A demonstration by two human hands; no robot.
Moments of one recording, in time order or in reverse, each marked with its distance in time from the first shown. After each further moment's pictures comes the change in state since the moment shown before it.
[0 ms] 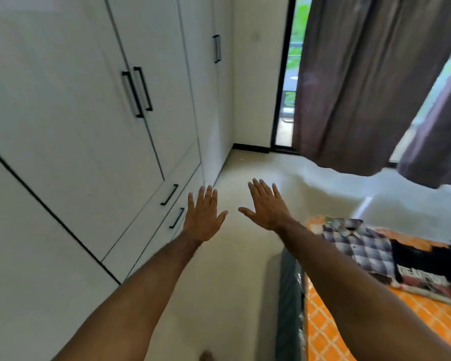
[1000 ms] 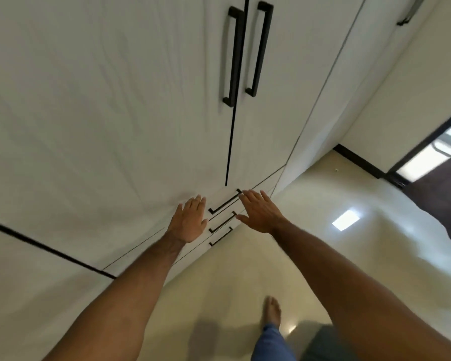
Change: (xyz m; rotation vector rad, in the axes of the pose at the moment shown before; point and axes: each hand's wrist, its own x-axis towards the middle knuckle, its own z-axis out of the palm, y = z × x) left_hand 0.192 -0.268 0.183 -0.236 -0.321 -0.497; right_hand 0.437 -0.128 0.164 -0.059 -0.304 -0.699
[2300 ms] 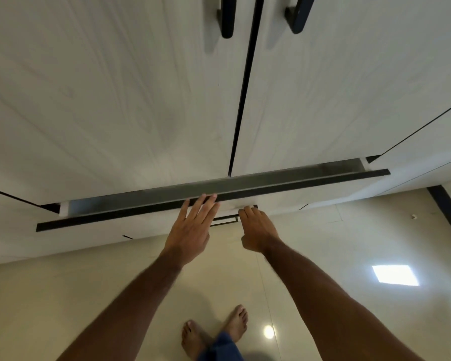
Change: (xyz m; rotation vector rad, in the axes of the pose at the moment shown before) left_hand 0.086 0.110 0.123 0.002 0.258 -0.273; right_hand 0.123 0.118 0.147 0.050 -0.228 -0.359
